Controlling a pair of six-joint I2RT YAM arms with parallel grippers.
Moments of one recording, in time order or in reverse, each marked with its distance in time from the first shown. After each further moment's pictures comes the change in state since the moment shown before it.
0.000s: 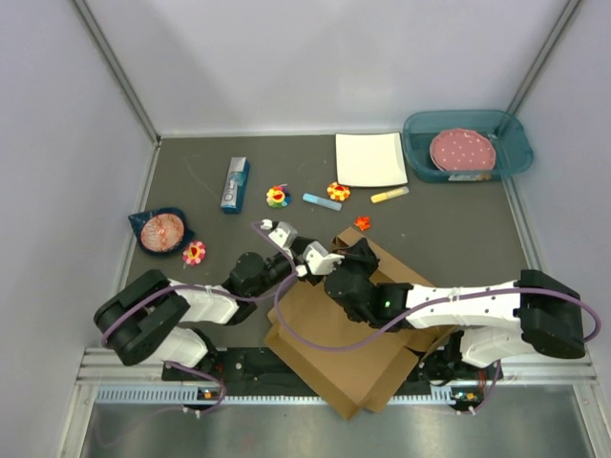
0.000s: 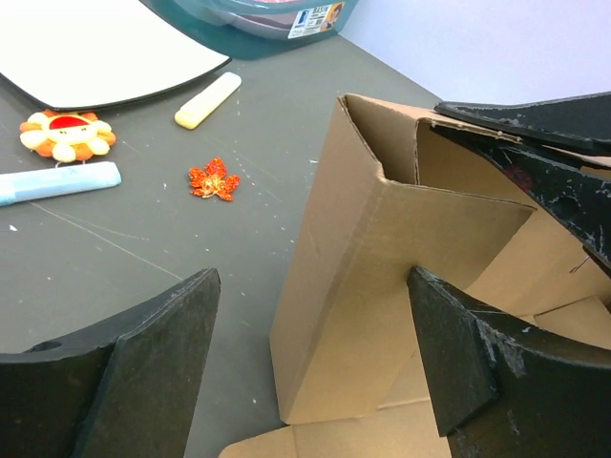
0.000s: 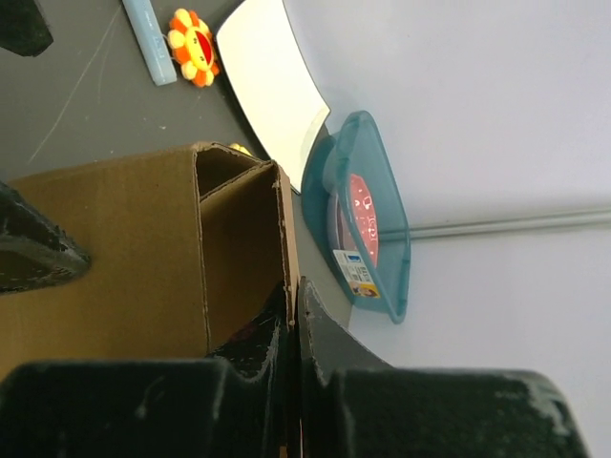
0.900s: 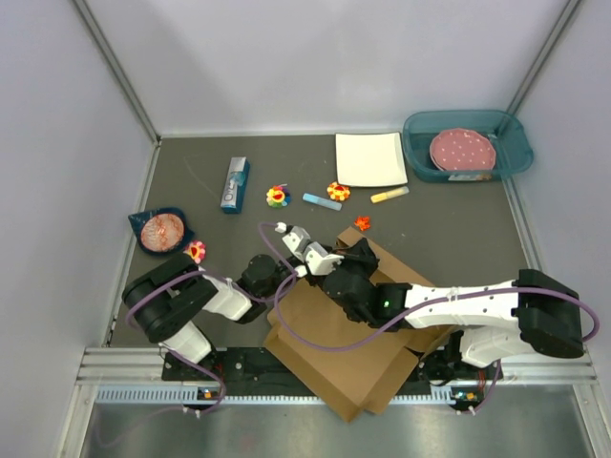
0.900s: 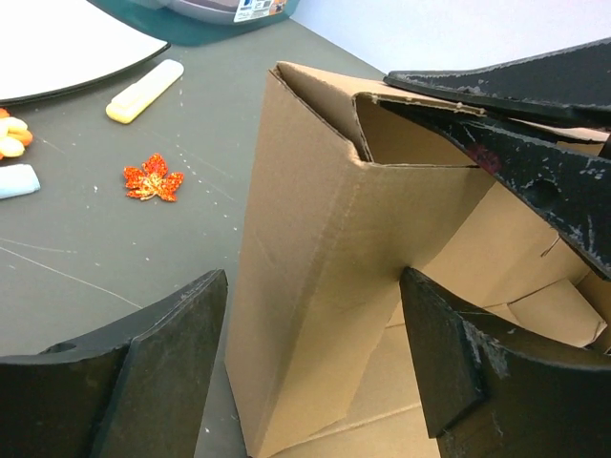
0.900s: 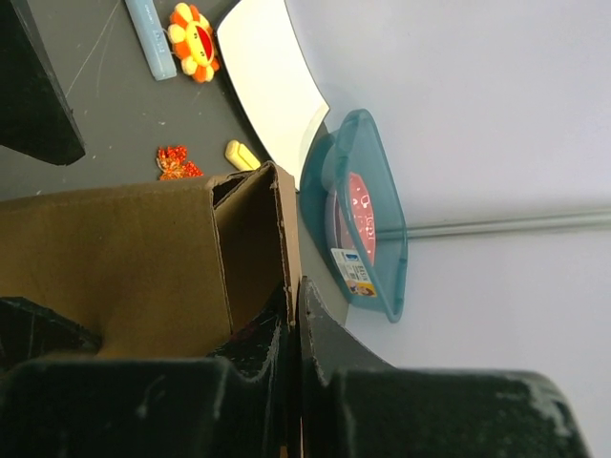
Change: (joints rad) left arm -0.053 0.171 0.034 0.142 0.040 -0.008; right arm 0.002 0.008 0.000 -0.004 -0.002 -0.001
